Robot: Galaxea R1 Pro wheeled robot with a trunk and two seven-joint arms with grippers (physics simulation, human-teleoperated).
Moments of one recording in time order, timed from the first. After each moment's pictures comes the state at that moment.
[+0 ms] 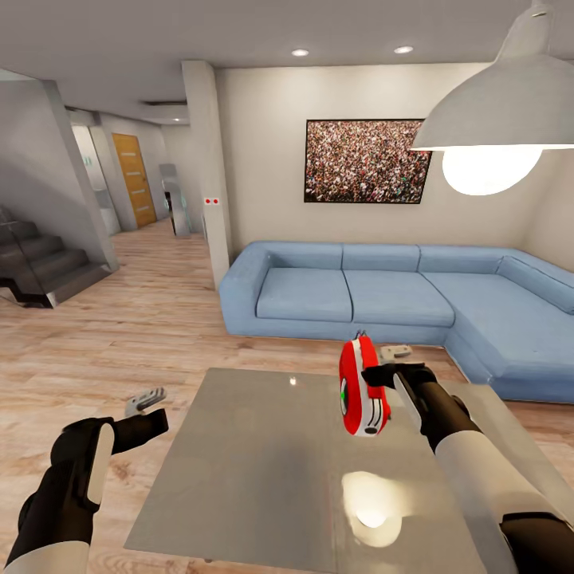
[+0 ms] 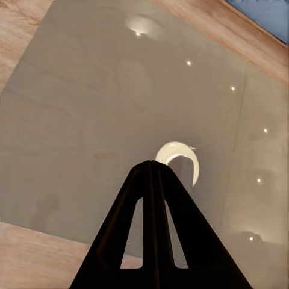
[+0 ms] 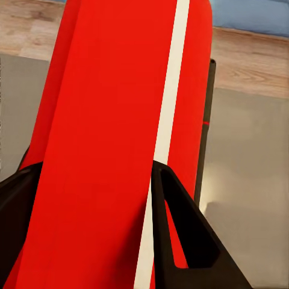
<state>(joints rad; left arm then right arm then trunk) -0.47 0.01 0.40 -1.31 0.06 1.01 -0.25 -0.86 -0.07 0.07 -0.74 0.02 0.62 0.08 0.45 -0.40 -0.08</state>
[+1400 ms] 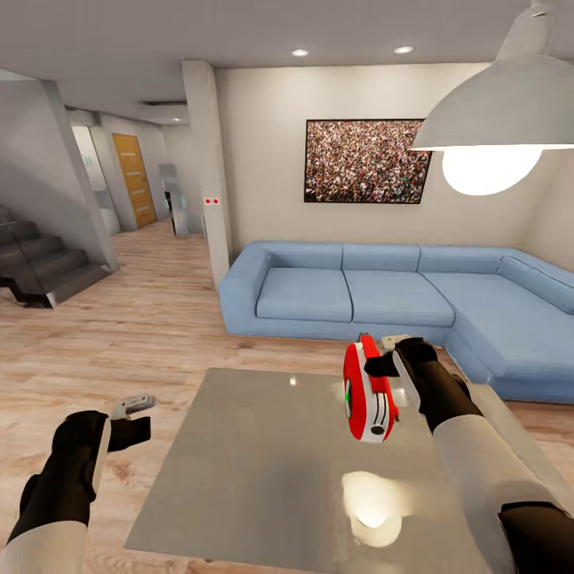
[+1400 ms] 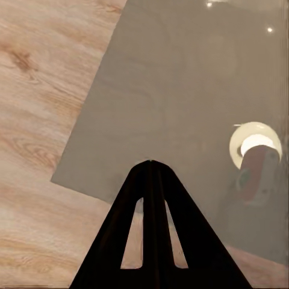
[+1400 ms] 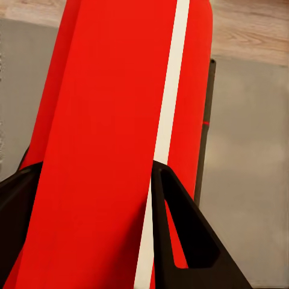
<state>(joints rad) -0.53 0.05 0.41 -1.21 -0.22 1.03 -0.25 -0.91 -0.06 0.07 -0.87 0.04 0.95 0.07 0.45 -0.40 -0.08</state>
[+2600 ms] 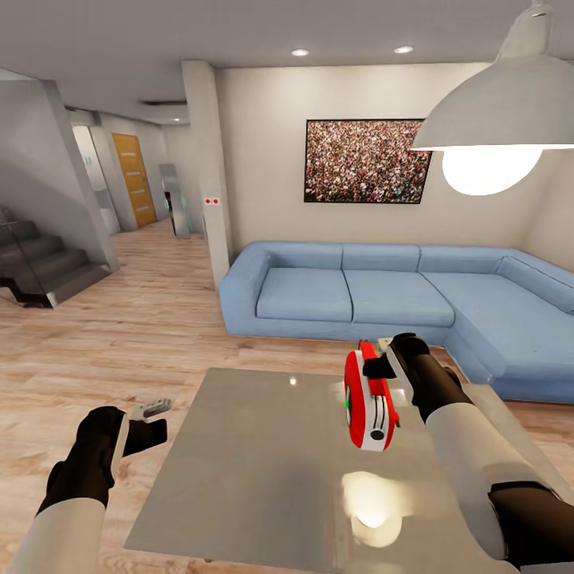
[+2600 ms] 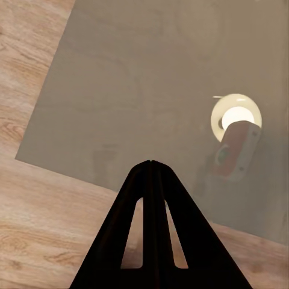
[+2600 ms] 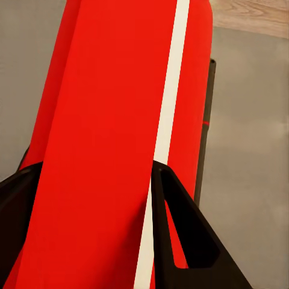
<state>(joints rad) -0.61 0.03 0.42 -1.02 -0.22 1.03 -0.25 -0.96 -0.04 0.07 -0.77 0.03 1.00 0.03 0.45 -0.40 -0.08</state>
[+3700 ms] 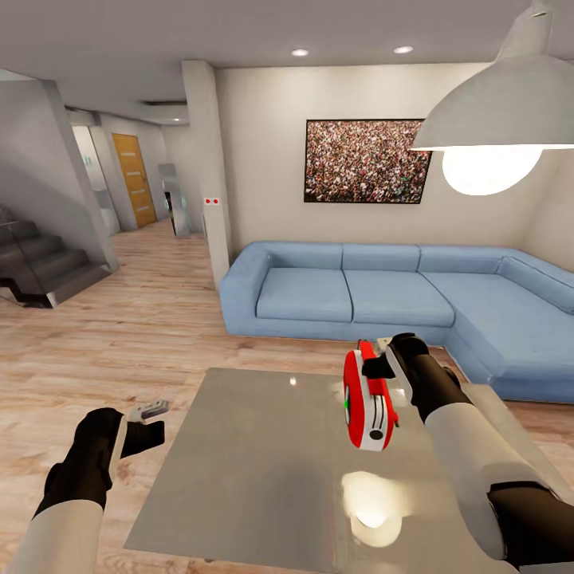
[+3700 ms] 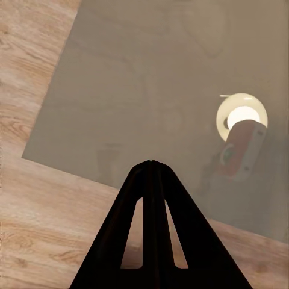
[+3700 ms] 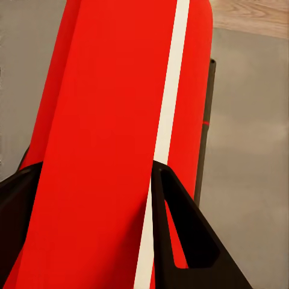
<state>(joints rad) -0.60 0.04 0.42 -1.02 -0.23 1.03 -0.25 -0.96 -0.03 0.07 -0.77 0.03 1.00 0.03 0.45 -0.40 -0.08</state>
